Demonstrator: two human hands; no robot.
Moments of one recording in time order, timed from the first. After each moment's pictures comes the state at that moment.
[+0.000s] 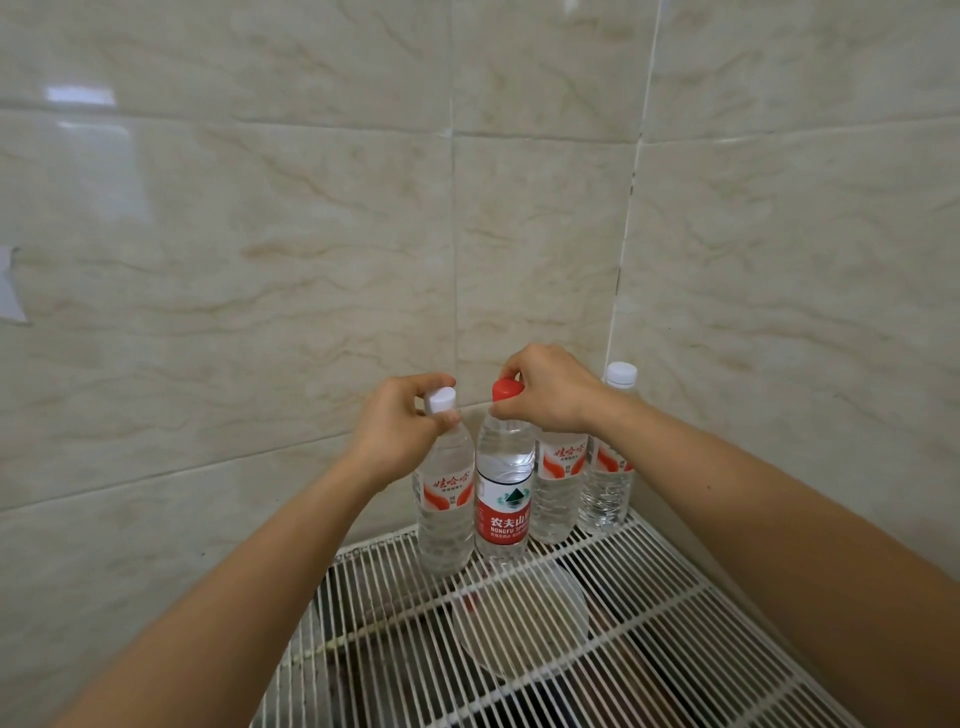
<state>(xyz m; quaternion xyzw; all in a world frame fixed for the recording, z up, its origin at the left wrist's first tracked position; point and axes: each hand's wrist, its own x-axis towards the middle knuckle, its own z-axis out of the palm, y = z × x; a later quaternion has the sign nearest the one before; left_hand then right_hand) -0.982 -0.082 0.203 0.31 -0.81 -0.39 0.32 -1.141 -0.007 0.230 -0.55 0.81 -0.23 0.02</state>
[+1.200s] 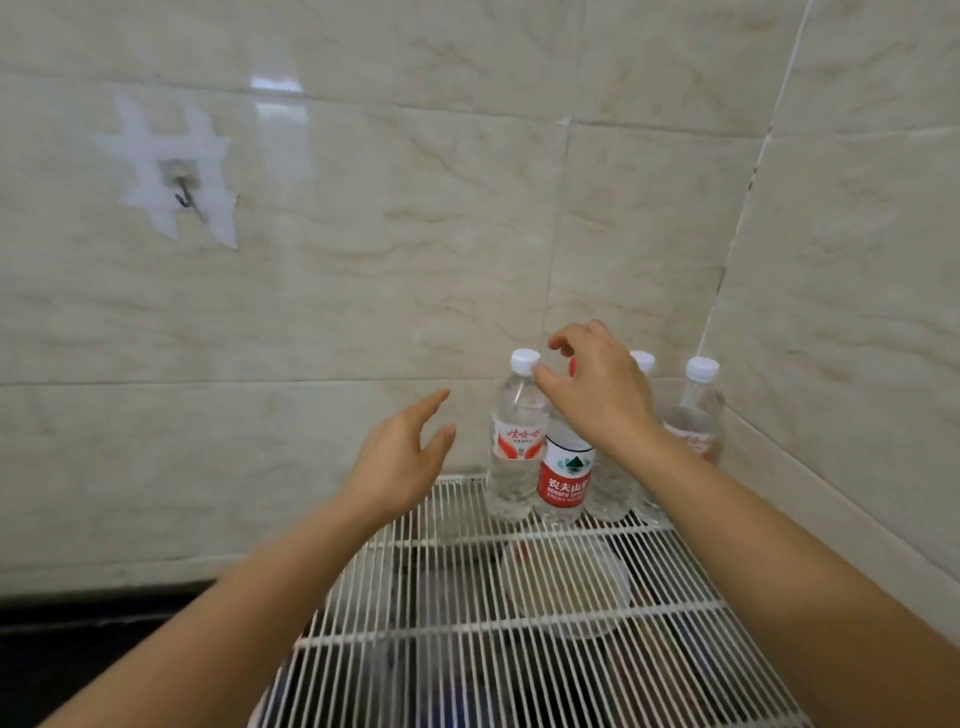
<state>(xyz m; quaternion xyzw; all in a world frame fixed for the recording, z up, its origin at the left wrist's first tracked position) -0.900 -0.032 0.153 0.44 -0.80 -0.22 0.33 -1.083 0.028 0.214 -0.58 0.74 -0.34 -0.09</state>
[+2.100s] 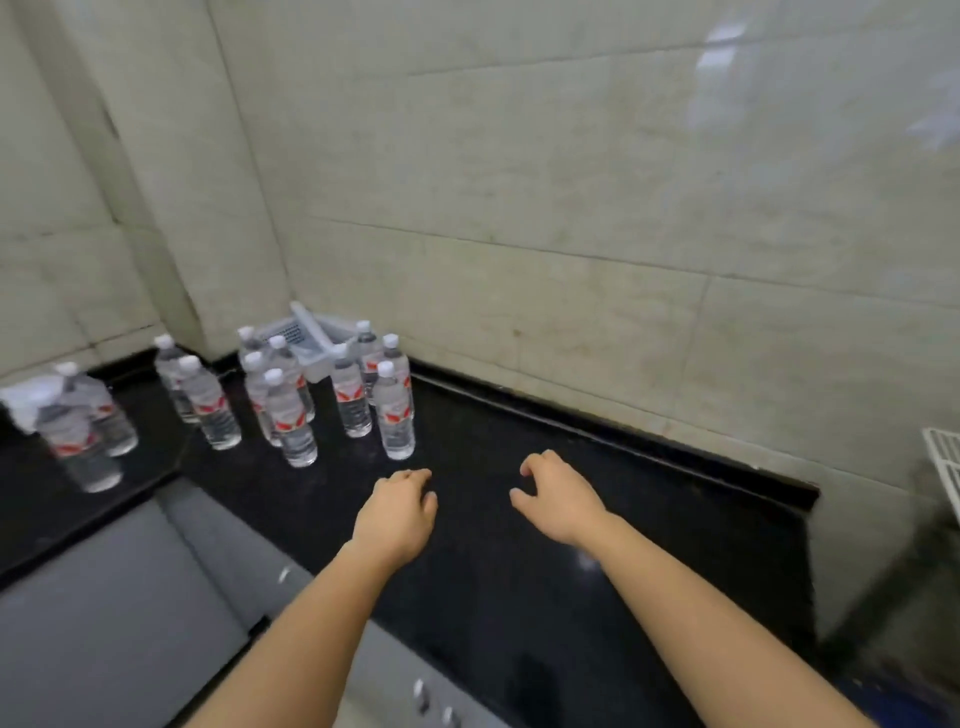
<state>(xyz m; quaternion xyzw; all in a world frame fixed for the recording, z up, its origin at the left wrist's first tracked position) -0.226 0.155 0.017 0.78 -0.59 -0.12 0.18 -0.421 0.085 0.031 -0.82 0.52 -0.11 0.21</state>
